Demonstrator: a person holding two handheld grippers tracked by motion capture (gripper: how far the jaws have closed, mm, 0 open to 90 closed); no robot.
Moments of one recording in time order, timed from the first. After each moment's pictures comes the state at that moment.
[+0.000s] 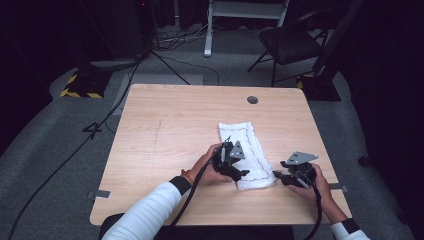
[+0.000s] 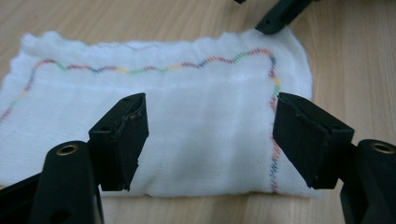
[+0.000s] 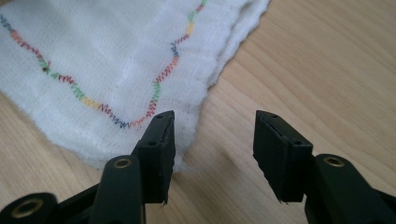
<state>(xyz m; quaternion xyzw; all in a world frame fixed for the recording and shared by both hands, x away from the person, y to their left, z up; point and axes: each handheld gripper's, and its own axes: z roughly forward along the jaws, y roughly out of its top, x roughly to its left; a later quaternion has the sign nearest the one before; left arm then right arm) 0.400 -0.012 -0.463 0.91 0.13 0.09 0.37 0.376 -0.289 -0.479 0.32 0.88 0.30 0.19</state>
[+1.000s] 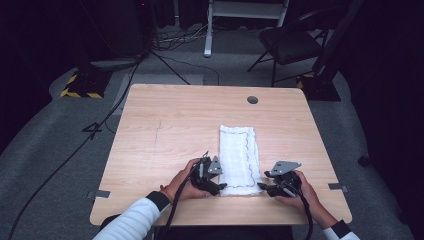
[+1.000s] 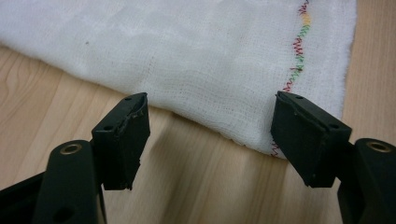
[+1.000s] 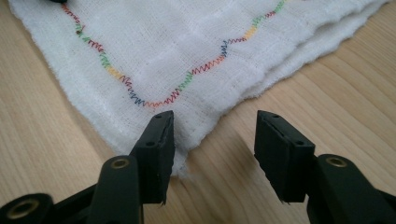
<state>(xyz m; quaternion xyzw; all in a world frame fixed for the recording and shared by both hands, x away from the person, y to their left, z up) 0.367 0.054 -0.493 0.92 0.18 0.09 0.34 0.353 -0.243 -0.486 0.27 0.90 0.31 0.14</state>
